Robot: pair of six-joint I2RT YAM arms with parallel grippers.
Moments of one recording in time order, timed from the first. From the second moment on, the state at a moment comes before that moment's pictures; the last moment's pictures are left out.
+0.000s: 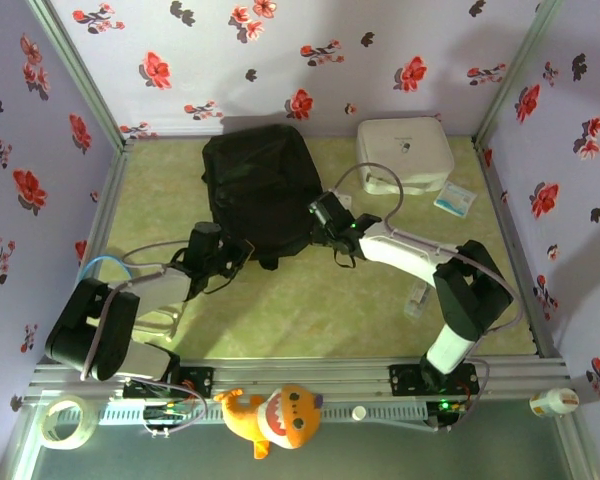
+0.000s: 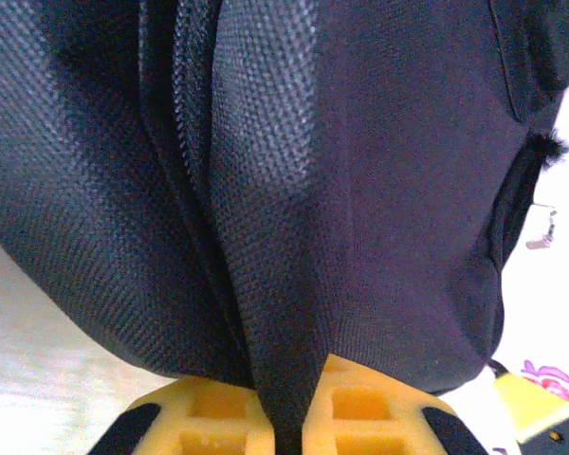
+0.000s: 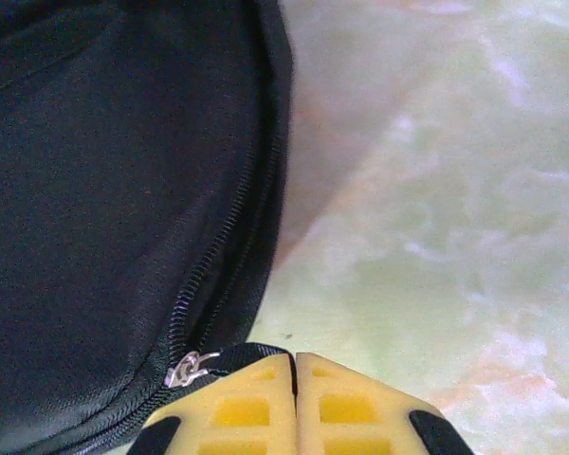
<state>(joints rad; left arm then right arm) -0.41 1.40 0.51 0.22 0.23 -1.26 0.73 1.68 1.13 -0.40 0.25 0.70</state>
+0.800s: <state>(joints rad) -0.15 1.22 0.63 -0.22 0.23 -0.99 0.89 1.94 1.40 -0.23 -0.15 0.72</state>
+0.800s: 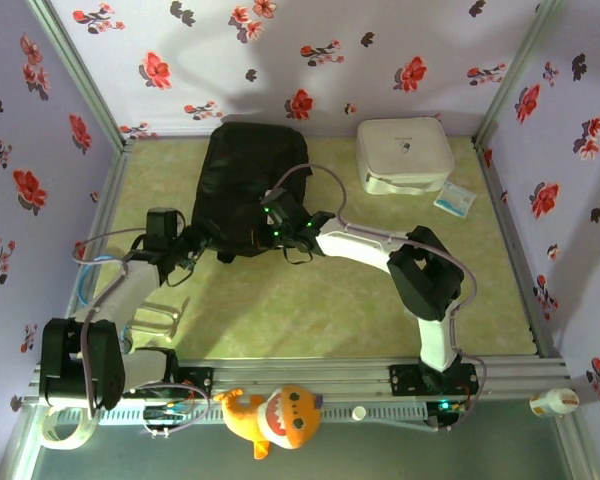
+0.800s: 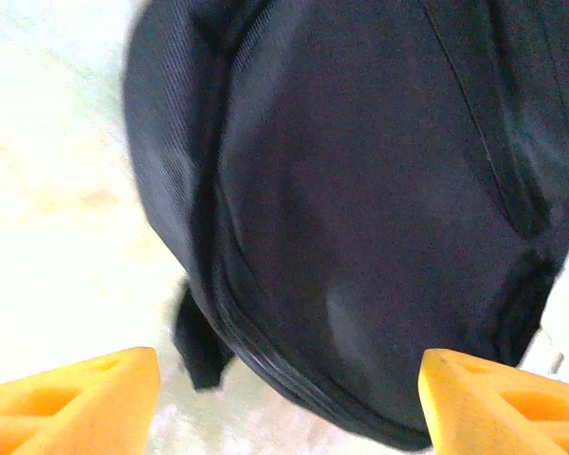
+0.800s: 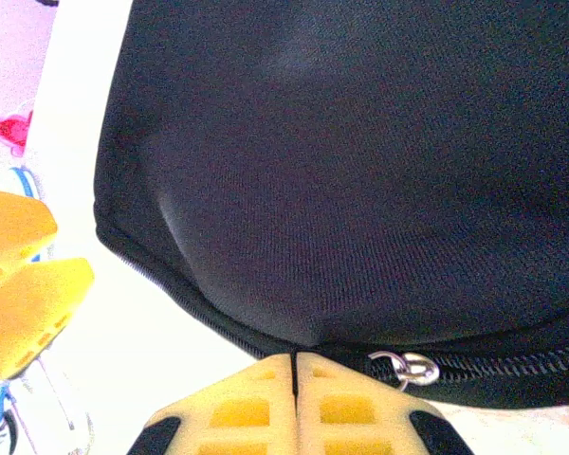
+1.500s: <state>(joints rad) -0.27 1.37 0.62 -0.05 0.16 -1.14 0.89 1.80 1.29 -0.28 -0.01 0.71</state>
